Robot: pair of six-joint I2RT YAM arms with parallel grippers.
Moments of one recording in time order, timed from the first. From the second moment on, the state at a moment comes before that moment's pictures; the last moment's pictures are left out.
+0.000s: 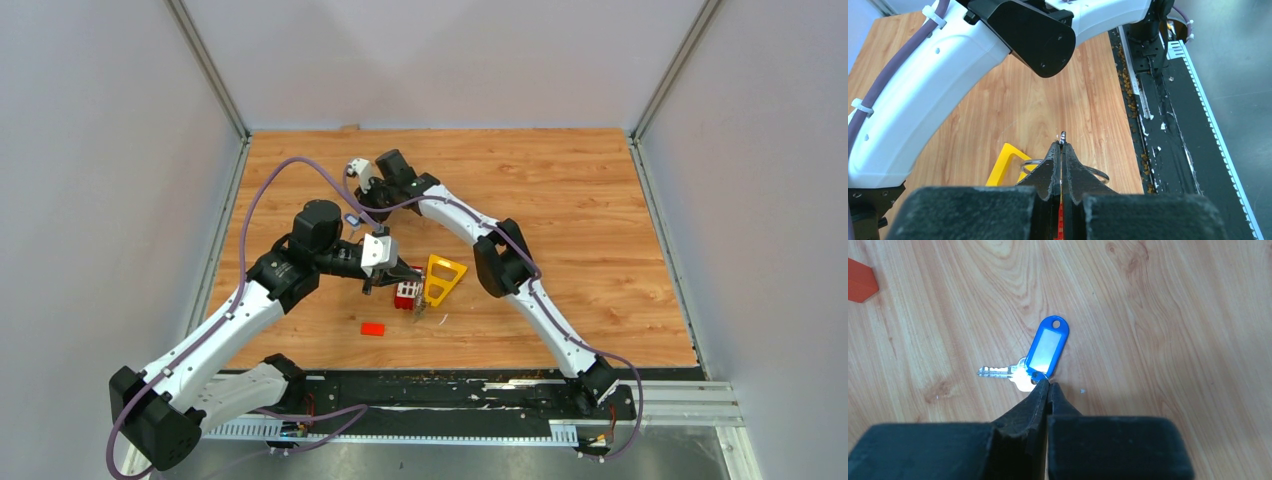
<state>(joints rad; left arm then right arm) -0.60 0.98 0.88 -0.30 0.96 0.50 0.71 2.78 2.56 -0.49 -0.51 -0.18</state>
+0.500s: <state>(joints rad) -0.60 0.98 0.86 -0.30 0.96 0.50 0.64 2.51 2.22 -0.56 -0.51 -0.25</state>
